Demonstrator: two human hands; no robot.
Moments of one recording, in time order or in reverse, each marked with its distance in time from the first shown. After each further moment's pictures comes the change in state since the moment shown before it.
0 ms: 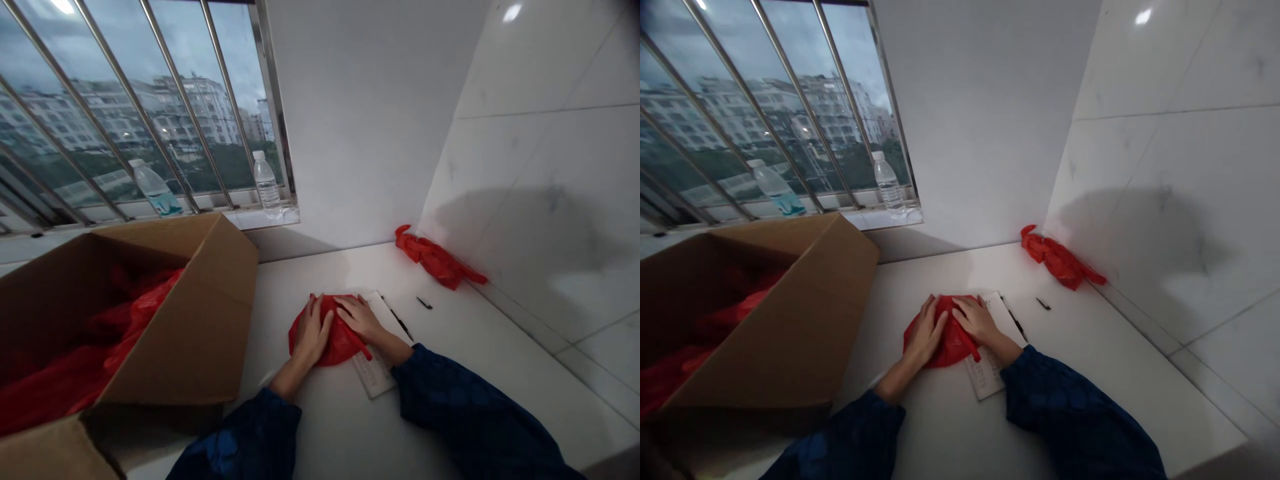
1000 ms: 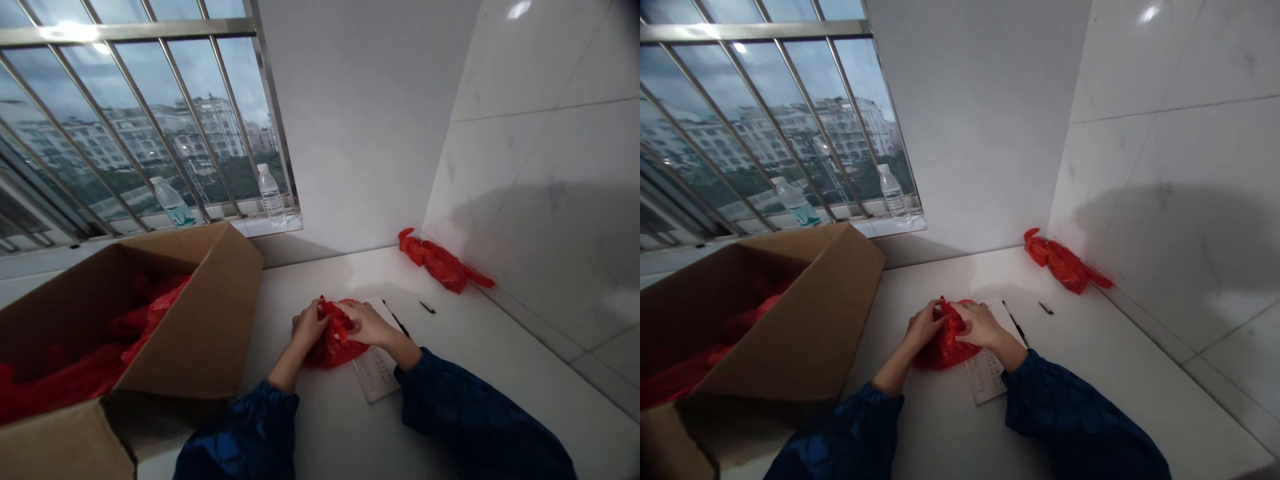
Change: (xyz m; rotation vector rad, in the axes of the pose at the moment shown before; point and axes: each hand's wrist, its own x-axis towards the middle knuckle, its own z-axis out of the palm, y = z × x) left_hand 0.031 0.006 -0.021 -0.129 -0.142 -0.239; right_hand -0.004 -0.035 -0.051 -0.071 -0.173 -0.105
